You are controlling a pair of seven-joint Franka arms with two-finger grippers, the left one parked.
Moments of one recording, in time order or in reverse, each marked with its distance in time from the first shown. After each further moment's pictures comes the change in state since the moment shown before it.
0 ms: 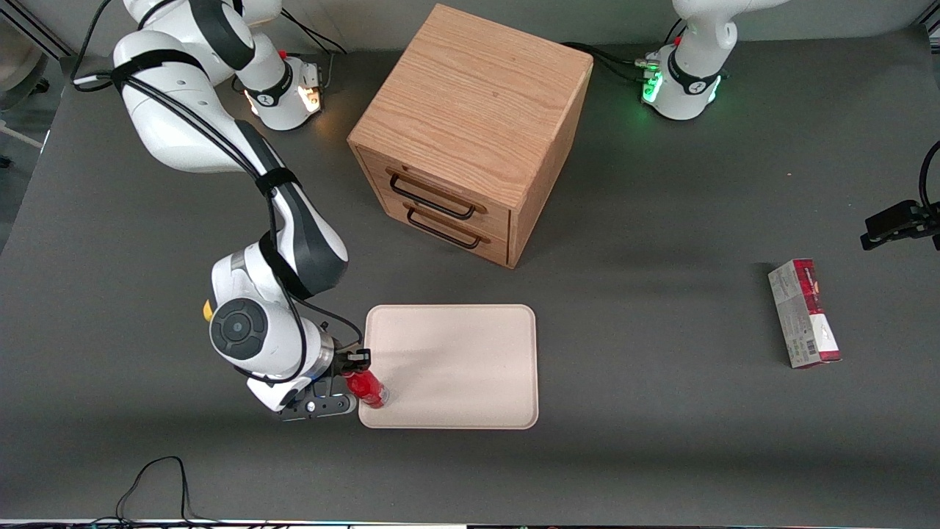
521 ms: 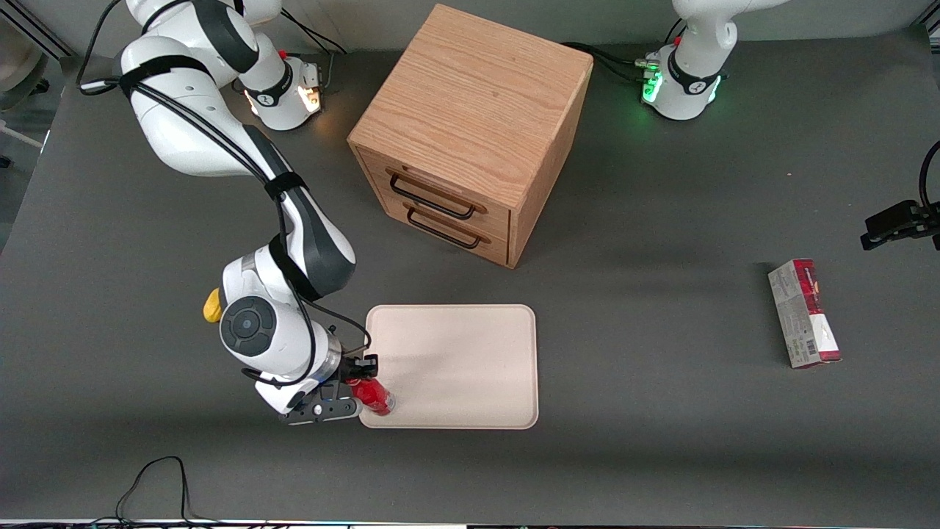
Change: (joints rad) arm 0.011 0.018 -0.006 -0.006 0.000 0.089 0.013
